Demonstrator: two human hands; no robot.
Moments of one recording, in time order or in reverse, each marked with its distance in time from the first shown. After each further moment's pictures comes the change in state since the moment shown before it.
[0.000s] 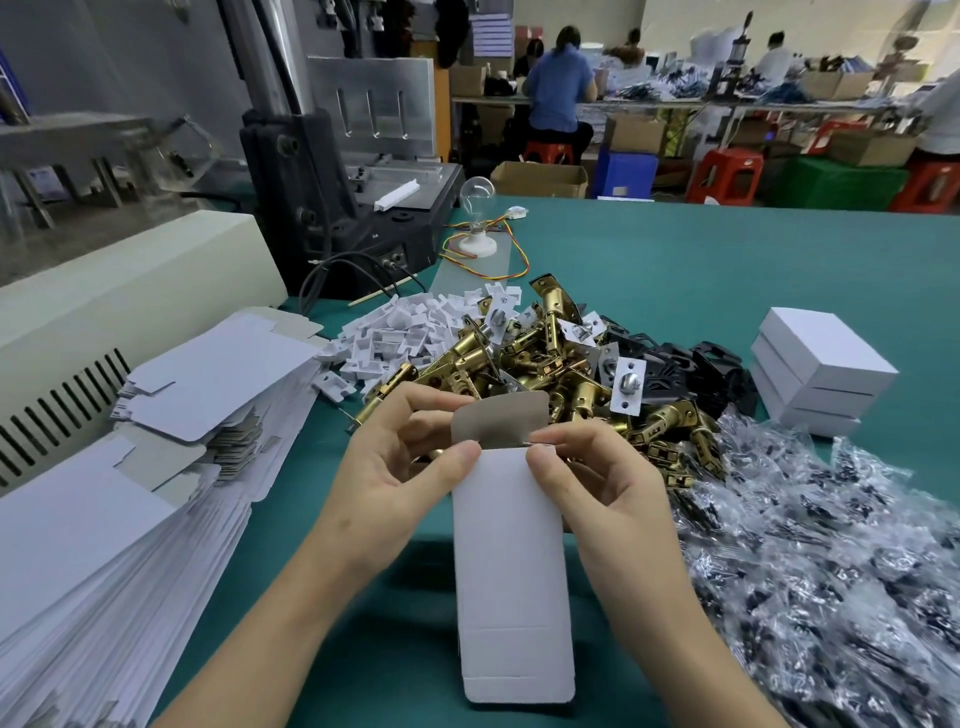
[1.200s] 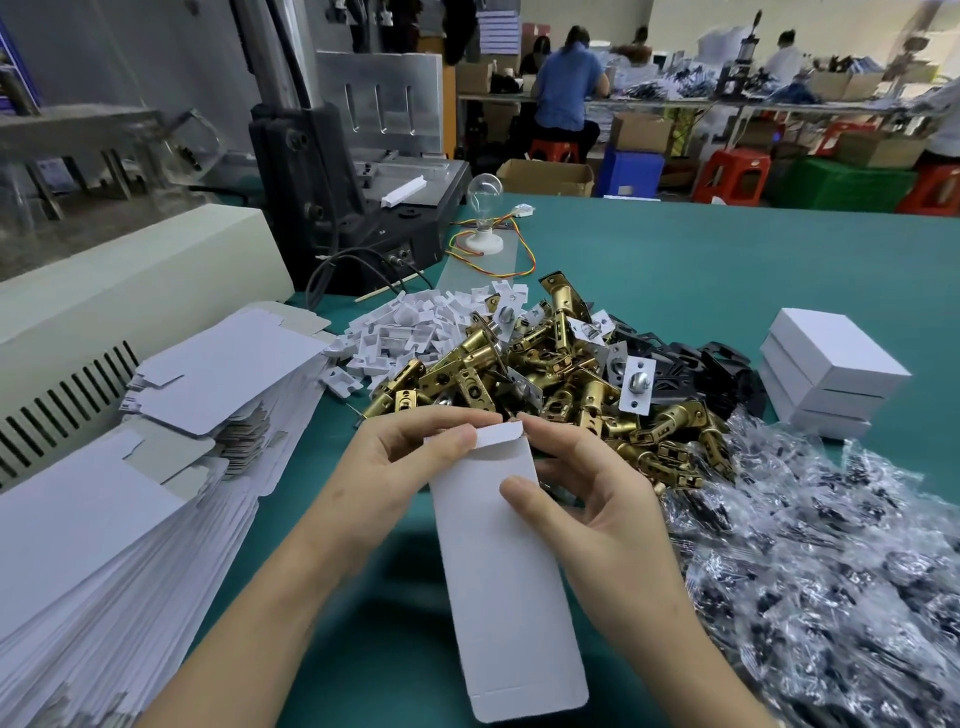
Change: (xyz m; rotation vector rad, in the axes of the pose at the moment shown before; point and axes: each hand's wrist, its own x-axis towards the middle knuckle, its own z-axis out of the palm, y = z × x) left_hand 0.005 0.011 -0.009 0.022 -0.033 -0.188; right_hand -0.005 0.004 0.007 0.033 -0.142 -0.004
